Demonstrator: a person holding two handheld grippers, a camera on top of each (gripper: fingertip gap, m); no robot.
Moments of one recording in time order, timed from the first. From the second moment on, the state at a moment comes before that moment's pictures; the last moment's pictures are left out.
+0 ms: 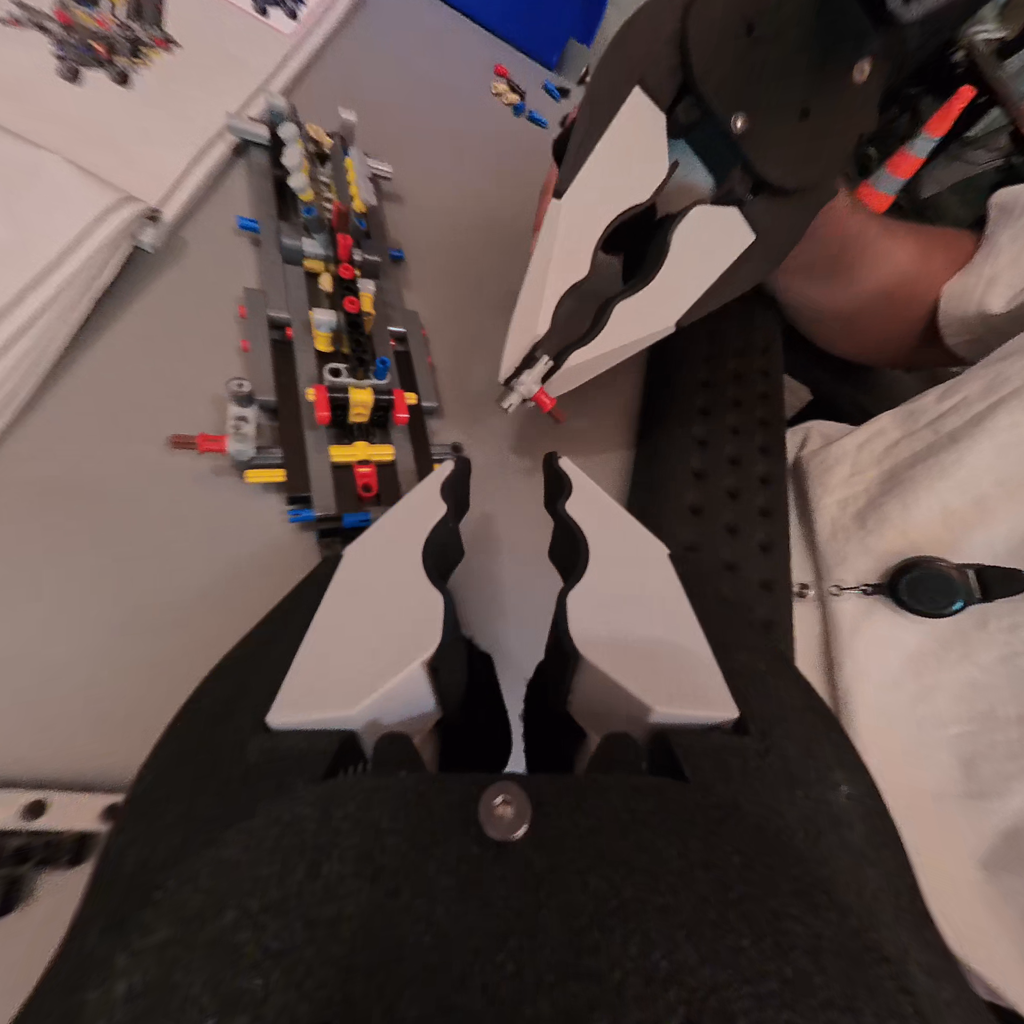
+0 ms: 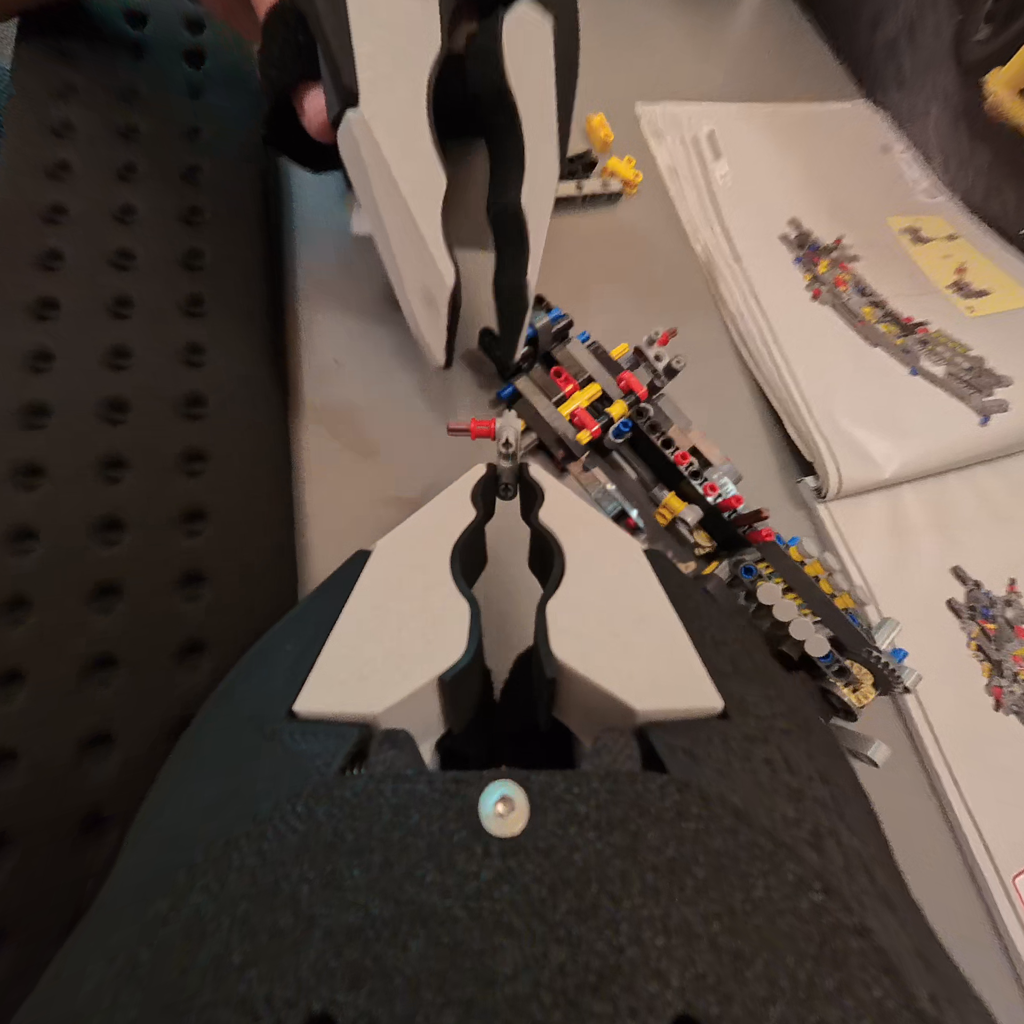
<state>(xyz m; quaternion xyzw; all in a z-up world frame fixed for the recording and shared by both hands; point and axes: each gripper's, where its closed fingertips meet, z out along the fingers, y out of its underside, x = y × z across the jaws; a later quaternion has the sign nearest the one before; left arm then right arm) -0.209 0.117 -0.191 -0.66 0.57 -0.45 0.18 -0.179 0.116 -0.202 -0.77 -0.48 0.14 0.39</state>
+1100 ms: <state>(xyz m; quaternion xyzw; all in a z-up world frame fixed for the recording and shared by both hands) -0.207 0.130 -0.192 -0.63 0.60 -0.42 0.28 -0.167 0.133 -0.227 -0.68 -0.73 0.03 0.03</state>
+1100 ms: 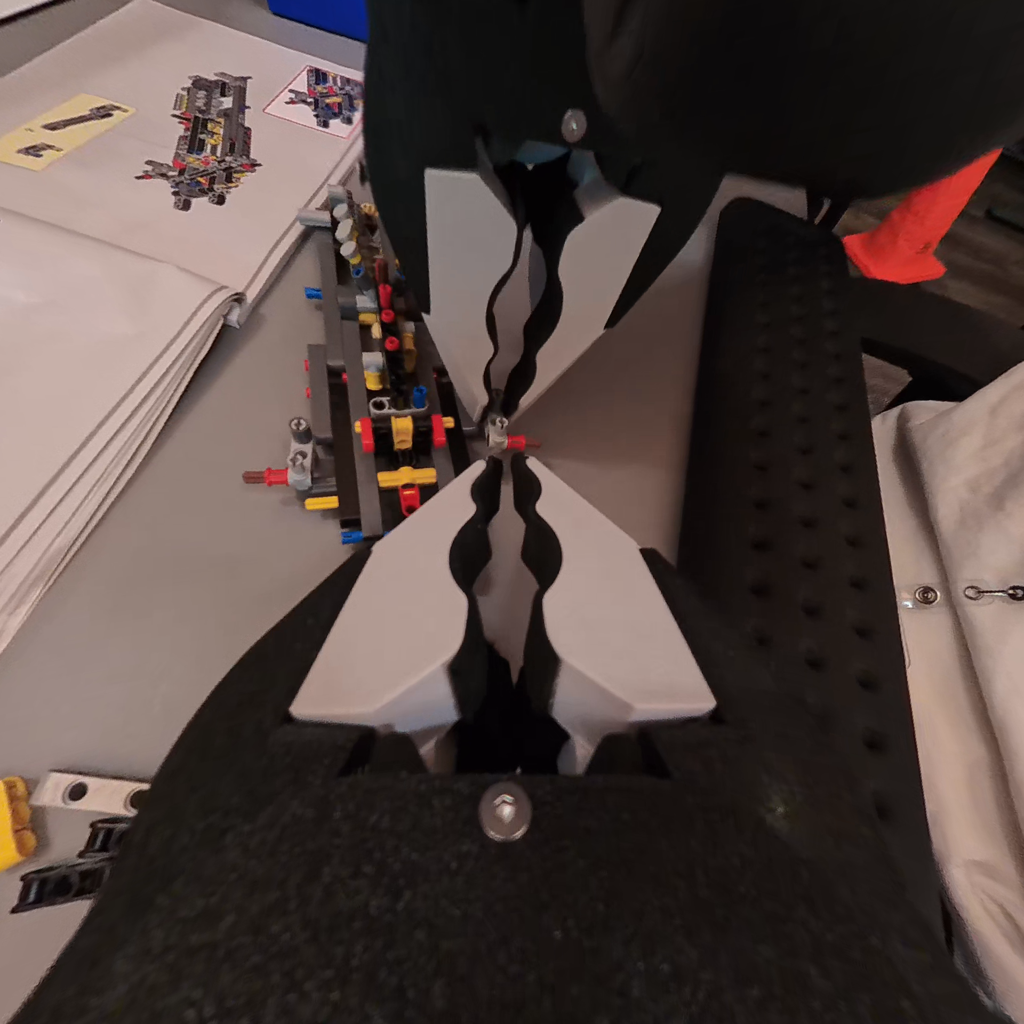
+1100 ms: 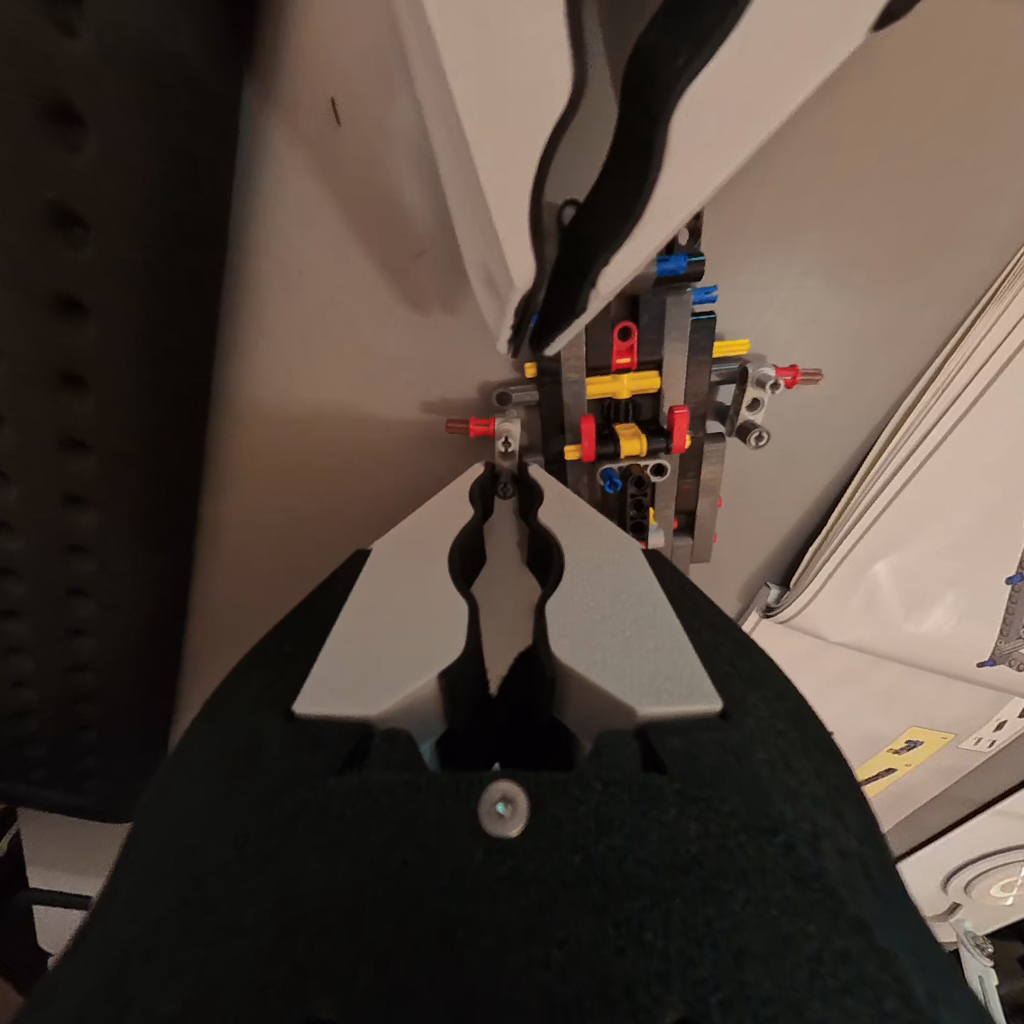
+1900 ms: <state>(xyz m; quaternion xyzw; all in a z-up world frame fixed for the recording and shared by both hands) -0.218 0.157 -0.222 -0.68 0.59 -0.34 0.27 -0.171 0.132 -0.230 -0.68 -0.73 0.03 0.04</state>
